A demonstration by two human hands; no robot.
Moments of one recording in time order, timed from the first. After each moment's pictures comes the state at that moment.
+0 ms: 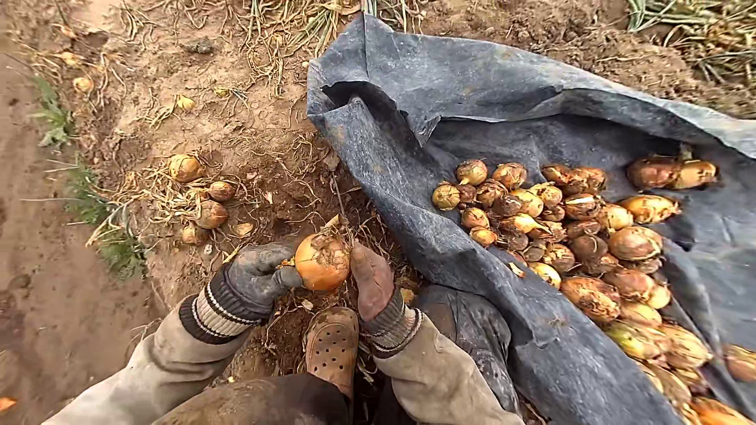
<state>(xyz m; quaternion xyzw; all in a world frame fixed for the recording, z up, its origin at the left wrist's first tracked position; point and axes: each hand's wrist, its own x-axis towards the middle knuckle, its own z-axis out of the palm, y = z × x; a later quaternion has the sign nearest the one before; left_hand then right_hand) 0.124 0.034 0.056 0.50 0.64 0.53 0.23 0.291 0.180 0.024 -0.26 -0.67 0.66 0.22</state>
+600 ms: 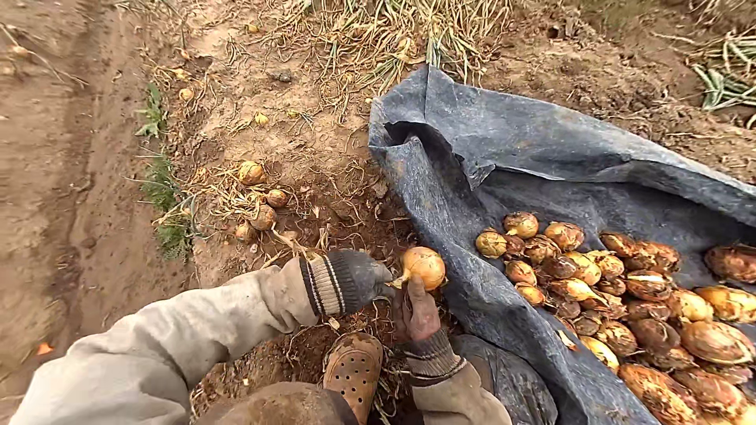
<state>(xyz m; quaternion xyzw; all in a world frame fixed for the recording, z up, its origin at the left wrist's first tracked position) 0.119 0.107 0.093 0.60 0.73 0.01 0.31 0.282 0.188 -0.017 -0.40 -0.59 0.70 0.06</state>
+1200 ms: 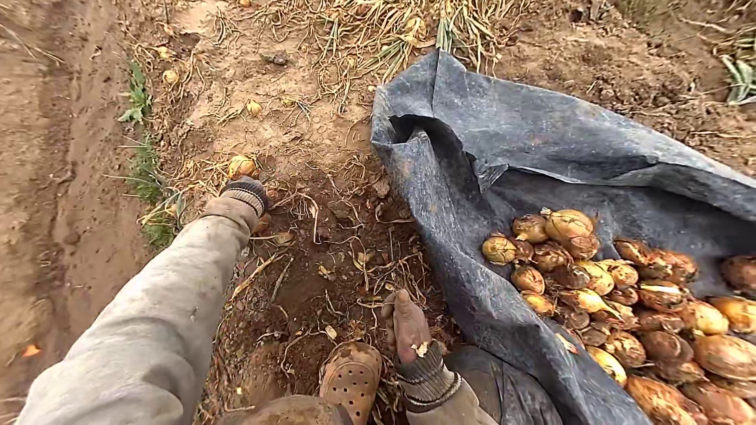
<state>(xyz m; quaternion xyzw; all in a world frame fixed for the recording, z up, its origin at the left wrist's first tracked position) -0.127 0.041 -0.008 0.12 0.95 -0.22 0.21 0.273 0.182 -0.018 -0.37 -0.63 0.69 -0.03</state>
